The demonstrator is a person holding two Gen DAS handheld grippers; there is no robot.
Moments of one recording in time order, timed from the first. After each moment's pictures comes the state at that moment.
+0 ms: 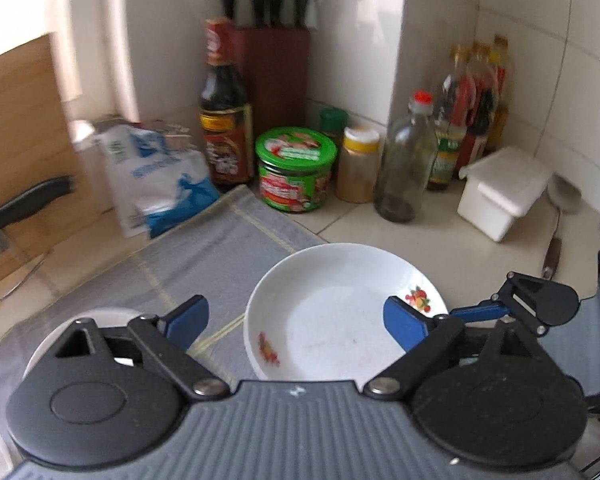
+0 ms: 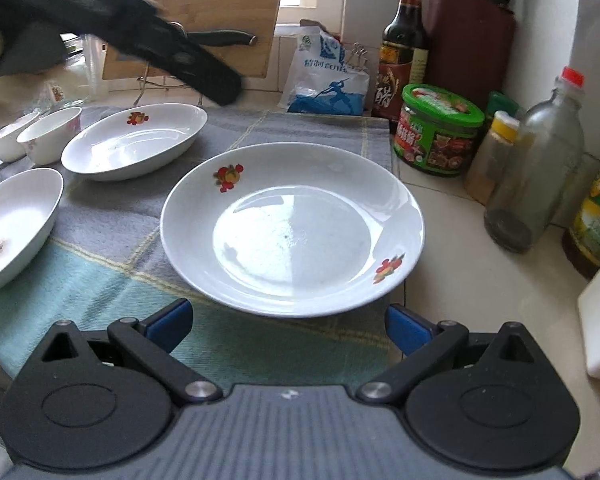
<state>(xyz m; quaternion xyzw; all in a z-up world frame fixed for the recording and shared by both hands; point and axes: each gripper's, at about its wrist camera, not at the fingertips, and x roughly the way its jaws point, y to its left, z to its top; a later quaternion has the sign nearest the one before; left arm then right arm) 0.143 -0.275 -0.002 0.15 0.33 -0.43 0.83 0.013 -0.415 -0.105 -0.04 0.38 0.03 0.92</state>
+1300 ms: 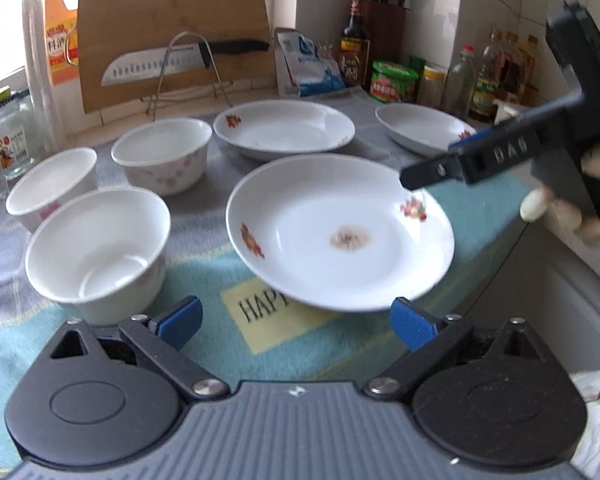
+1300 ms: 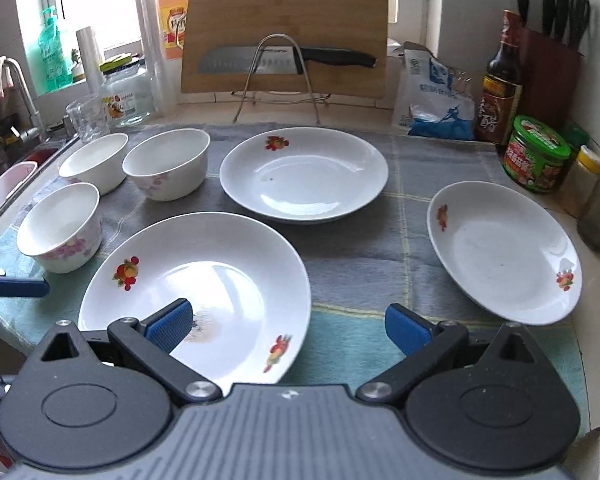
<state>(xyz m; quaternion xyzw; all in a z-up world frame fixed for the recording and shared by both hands) 0.016 0.018 -0.076 0.11 0.35 -0.34 0.87 0.025 -0.217 -0.069 0.01 0.40 0.03 0.91</state>
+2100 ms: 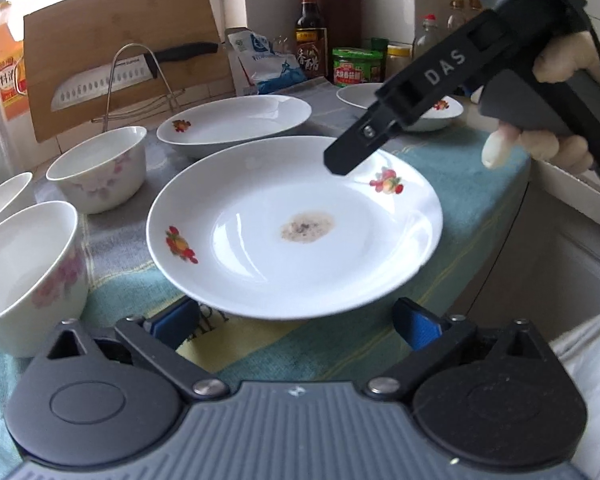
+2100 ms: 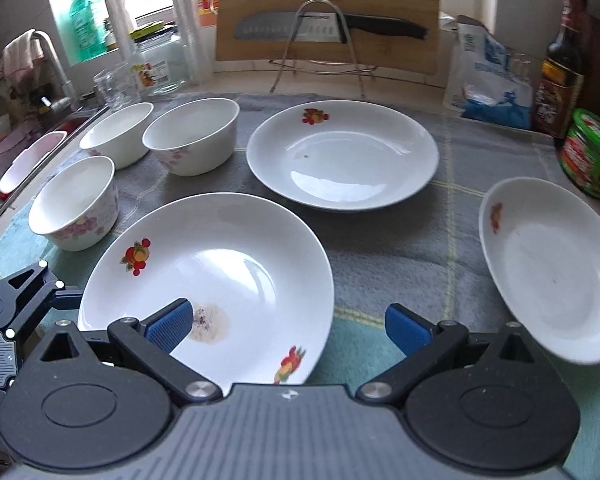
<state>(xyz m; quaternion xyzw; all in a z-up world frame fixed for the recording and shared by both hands) 0.010 -0.027 -0.117 0.16 0.31 -0.37 0.86 0.063 -0.228 -0.088 0.01 0.44 0.12 0.89</state>
